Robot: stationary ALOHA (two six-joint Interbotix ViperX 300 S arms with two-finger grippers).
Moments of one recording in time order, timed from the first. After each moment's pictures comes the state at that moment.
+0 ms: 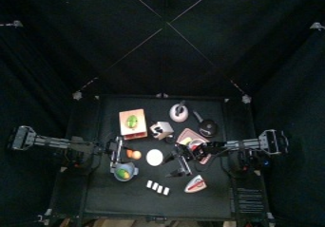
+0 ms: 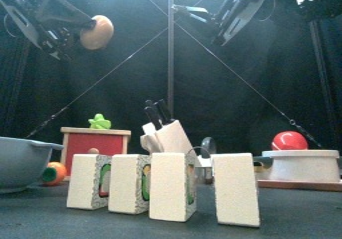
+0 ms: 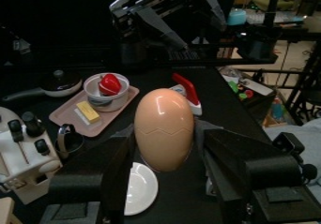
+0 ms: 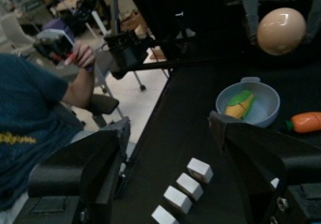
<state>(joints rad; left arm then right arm) -0.01 -0.66 1.15 0.25 -0.40 -0.24 -0.05 -0.22 0.71 -0.97 -0.61 1.15</state>
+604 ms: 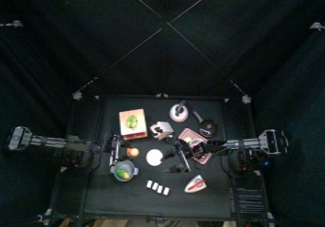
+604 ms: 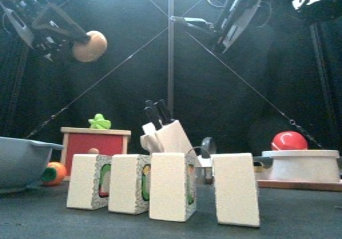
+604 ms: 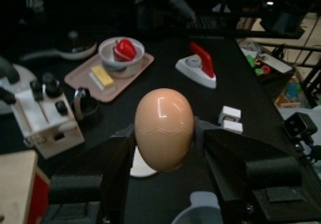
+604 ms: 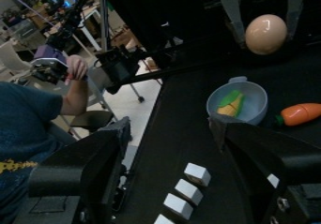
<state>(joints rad) -0.04 -0.75 1.11 0.19 -0.06 -0.24 -0.08 -0.22 0.73 -0.89 -0.61 1.15</state>
